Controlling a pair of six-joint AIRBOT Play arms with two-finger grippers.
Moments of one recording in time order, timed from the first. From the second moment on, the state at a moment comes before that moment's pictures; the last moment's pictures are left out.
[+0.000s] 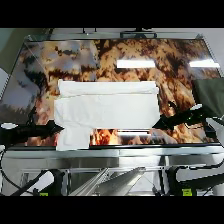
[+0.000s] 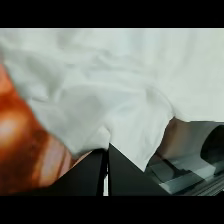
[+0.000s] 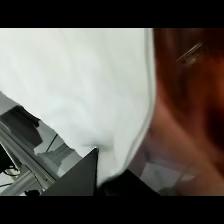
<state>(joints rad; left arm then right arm) 0.52 -1.17 0.55 0.78 -1.20 -1.03 -0.35 -1.60 0.80 -0.80 1.32 0.99</state>
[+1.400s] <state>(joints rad) 0.27 -1.91 1.71 0.61 -1.10 -0.93 -0.23 -1.84 1.22 -0.24 0.93 0.77</state>
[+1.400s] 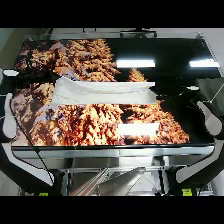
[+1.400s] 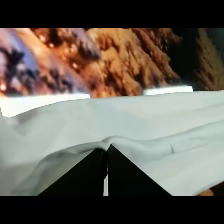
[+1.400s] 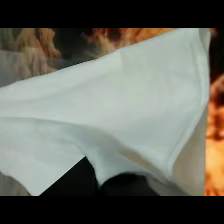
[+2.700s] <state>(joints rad) 0.25 -1.89 1.97 0.65 -1.42 -1.10 -0.22 -2.07 1.64 -0.66 1.21 1.06</state>
